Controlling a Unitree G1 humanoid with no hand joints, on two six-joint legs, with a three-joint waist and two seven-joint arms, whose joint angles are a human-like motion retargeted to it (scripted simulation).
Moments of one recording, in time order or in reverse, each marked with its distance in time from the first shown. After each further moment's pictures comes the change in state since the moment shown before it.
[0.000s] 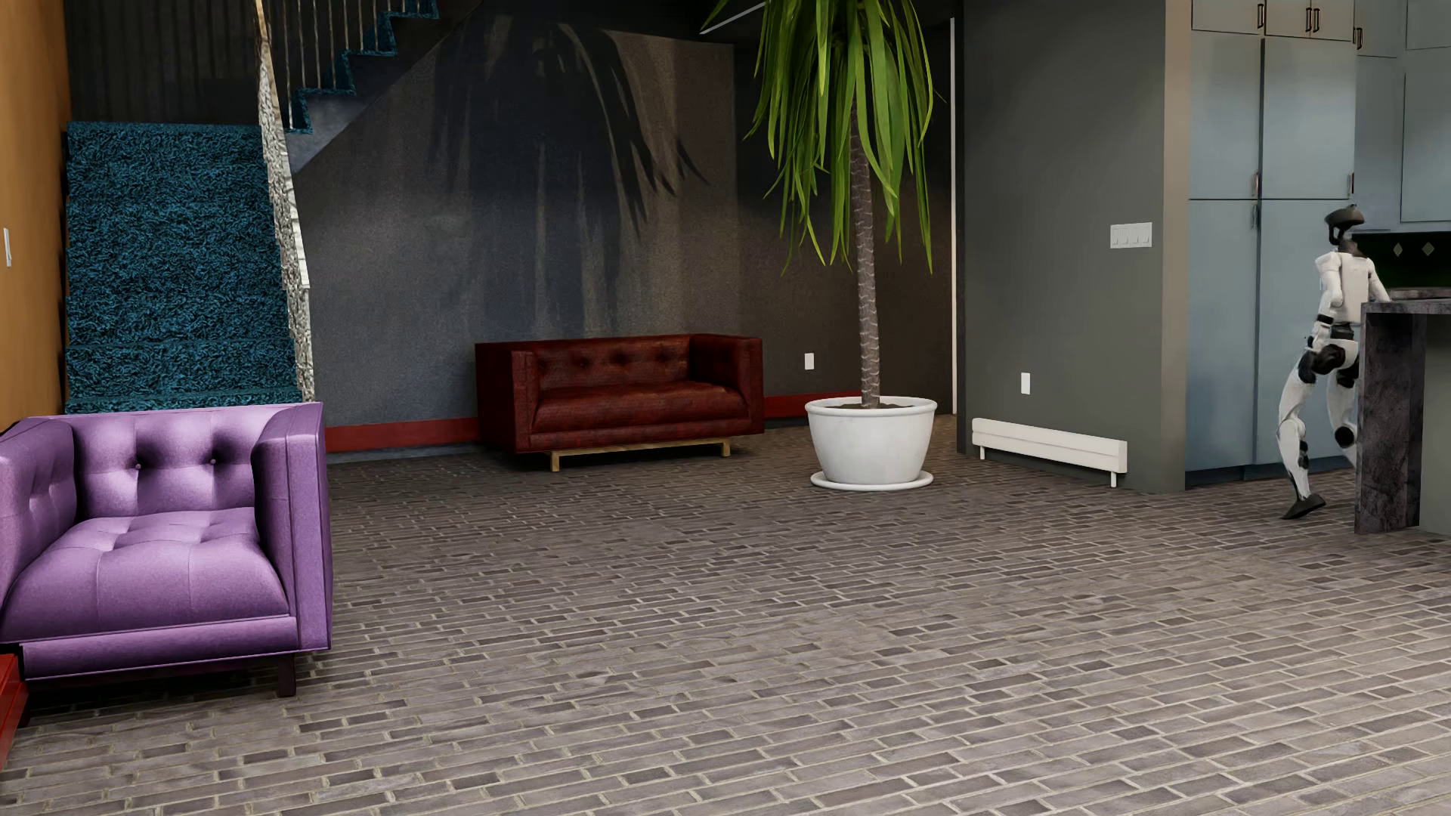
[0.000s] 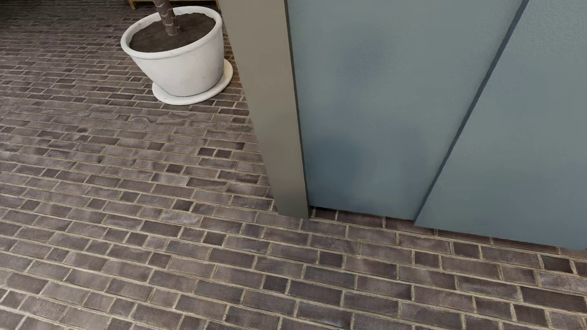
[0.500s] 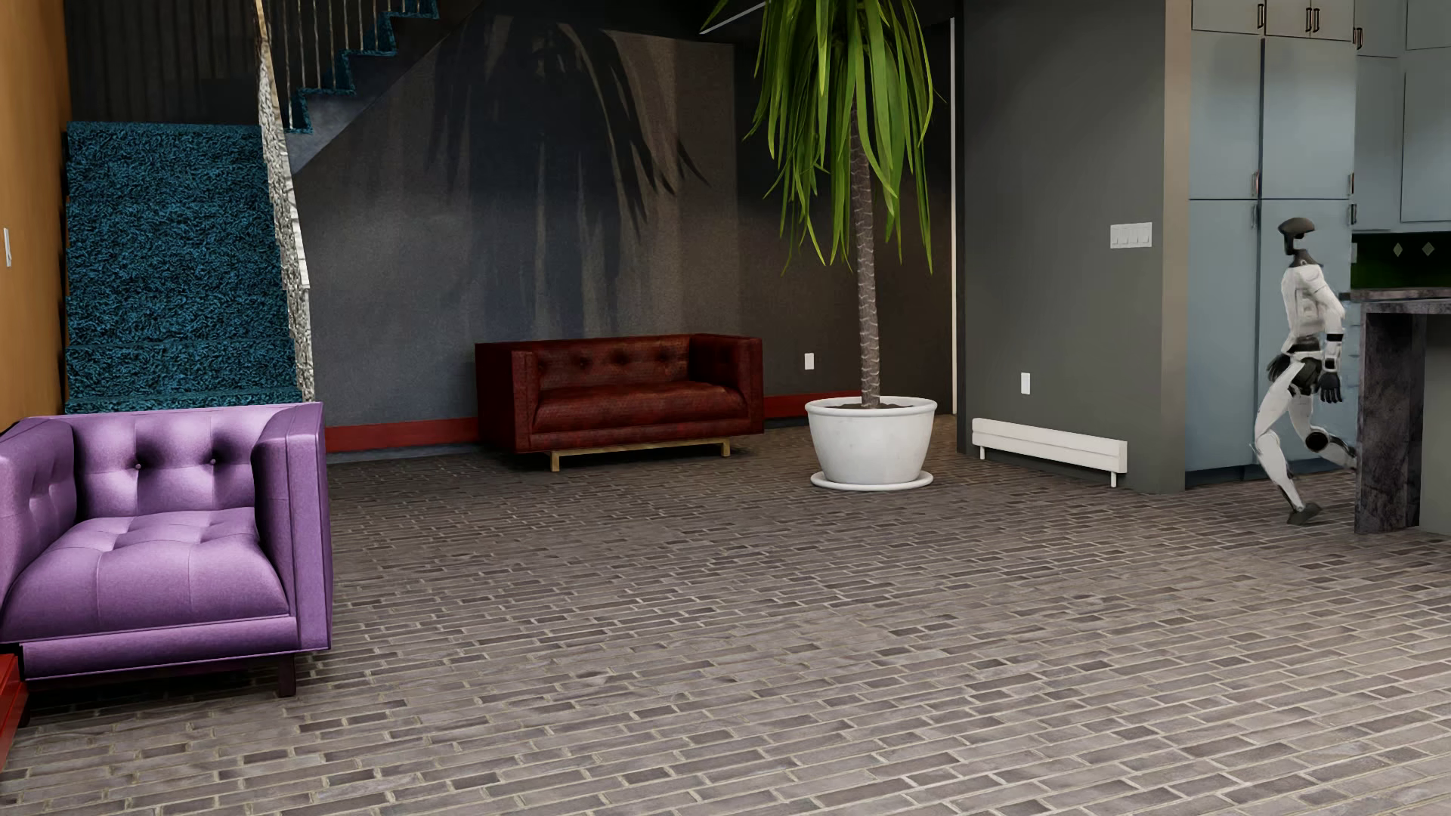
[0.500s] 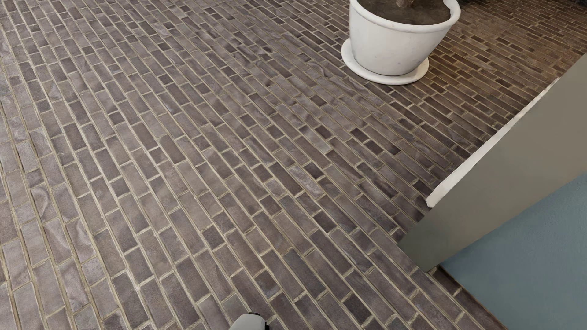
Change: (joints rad) body -0.217 0.175 0.122 -0.034 -0.081 -0.028 0.000 0.000 0.001 0.277 0.139 0.061 0.058 -0.011 0.136 -0.067 0.043 0.000 0.000 -0.124 0.042 0.072 -0.082 0.000 0.000 0.000 0.000 0.000 0.000
